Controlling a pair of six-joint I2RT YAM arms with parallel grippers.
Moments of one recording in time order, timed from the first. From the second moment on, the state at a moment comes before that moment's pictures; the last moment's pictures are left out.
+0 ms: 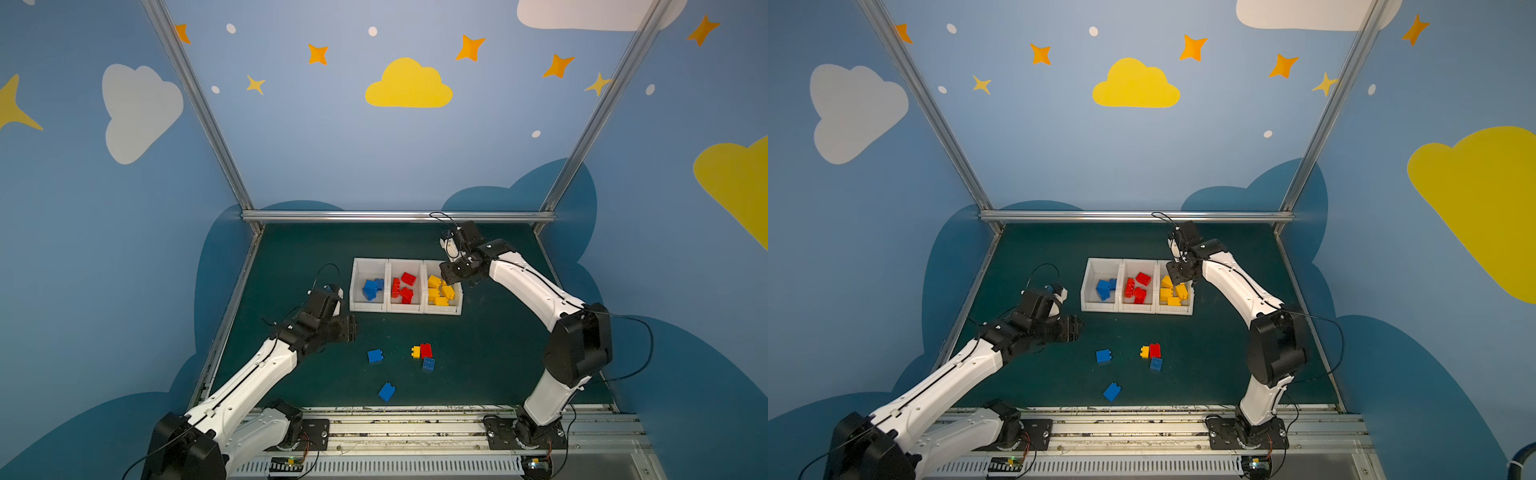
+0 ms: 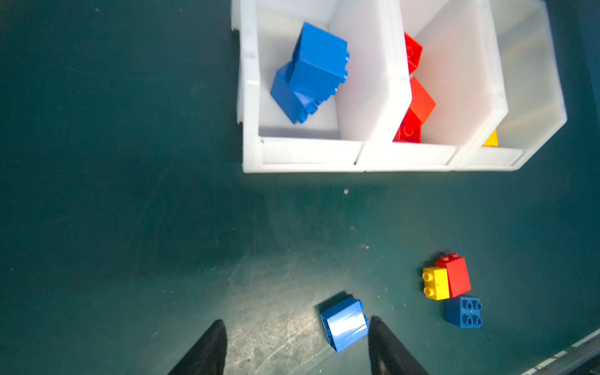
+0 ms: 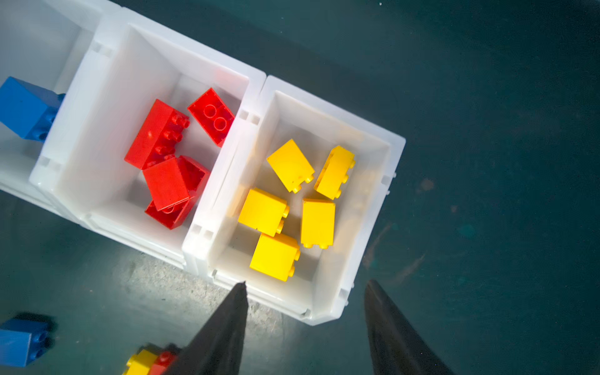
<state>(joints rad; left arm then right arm) -0.47 1.06 0.70 -0.58 0.08 -0.45 0.48 1.72 1.50 -0.85 0.06 0.04</state>
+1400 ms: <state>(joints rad) -0.80 1.66 0.93 -0.66 0.08 -0.59 0.46 1.44 1.12 -0.80 0.01 0.19</state>
